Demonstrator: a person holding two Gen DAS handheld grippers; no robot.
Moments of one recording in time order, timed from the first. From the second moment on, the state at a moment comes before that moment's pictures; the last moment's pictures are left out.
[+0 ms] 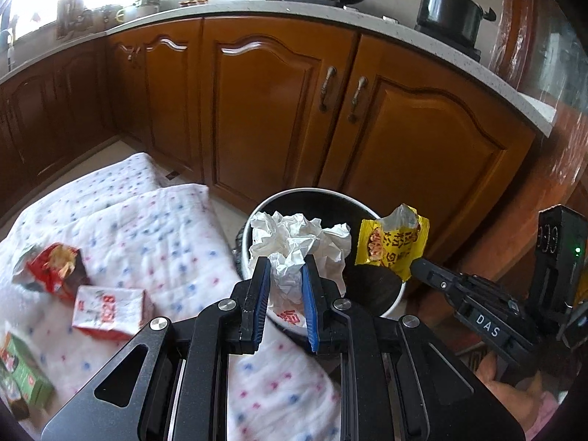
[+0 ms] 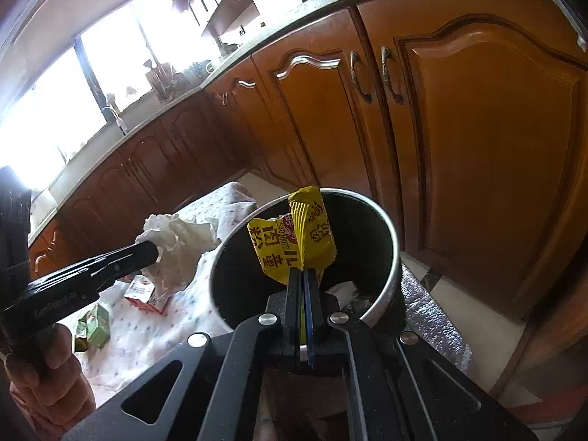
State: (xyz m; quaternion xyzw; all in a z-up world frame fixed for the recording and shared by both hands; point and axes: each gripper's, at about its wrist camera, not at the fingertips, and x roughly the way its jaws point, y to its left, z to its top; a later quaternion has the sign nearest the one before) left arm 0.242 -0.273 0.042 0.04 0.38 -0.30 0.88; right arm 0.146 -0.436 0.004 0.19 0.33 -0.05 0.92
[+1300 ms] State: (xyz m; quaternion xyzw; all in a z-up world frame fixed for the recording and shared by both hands) left arm 0.230 -0.181 0.000 -0.01 0.42 -0.23 0.88; right arm 0.130 -0.396 0.000 0.23 0.31 0.00 0.92
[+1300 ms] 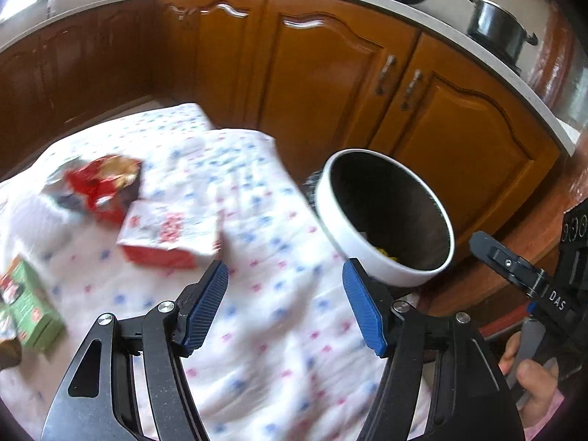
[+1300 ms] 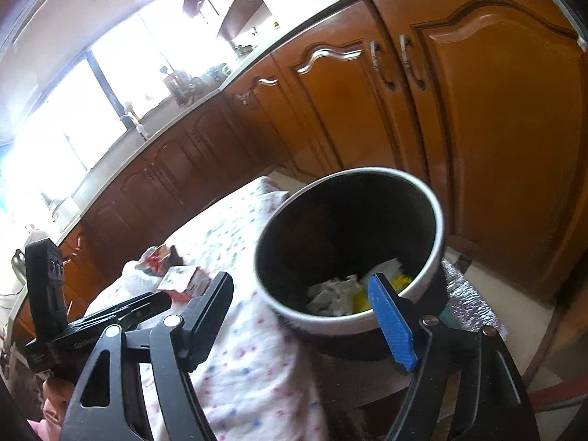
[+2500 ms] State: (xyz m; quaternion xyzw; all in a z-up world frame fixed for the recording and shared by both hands) left arm 0.297 -0.054 0.012 0.01 0.42 -0.18 0.89; right arm 0.228 -0.236 -0.013 -0.03 0.38 0.22 0.90
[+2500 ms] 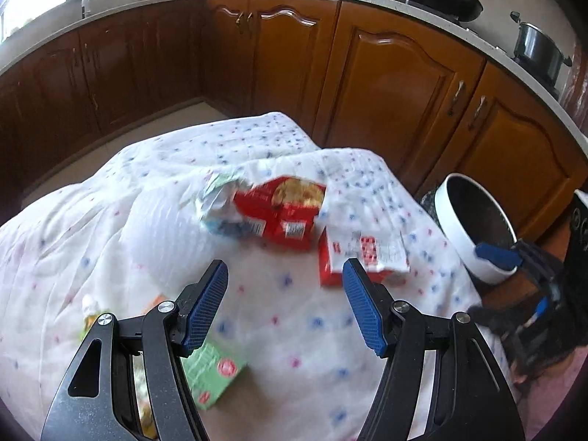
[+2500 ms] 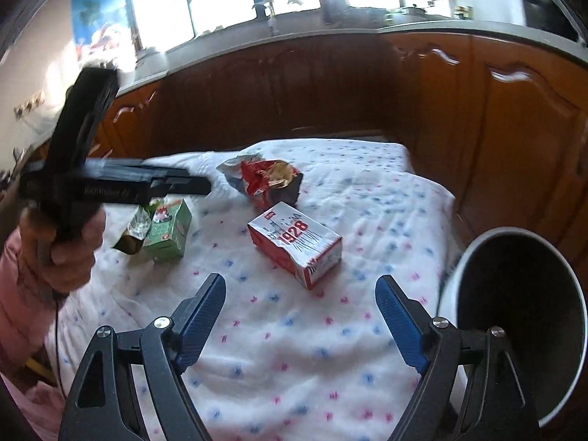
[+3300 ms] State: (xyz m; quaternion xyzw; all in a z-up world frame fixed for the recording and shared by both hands) left arm 0.360 -0.090 -0.011 0.00 0.47 -0.14 0.87; right arm 0.244 -0.262 -0.053 -0.01 0.44 0.20 0.88
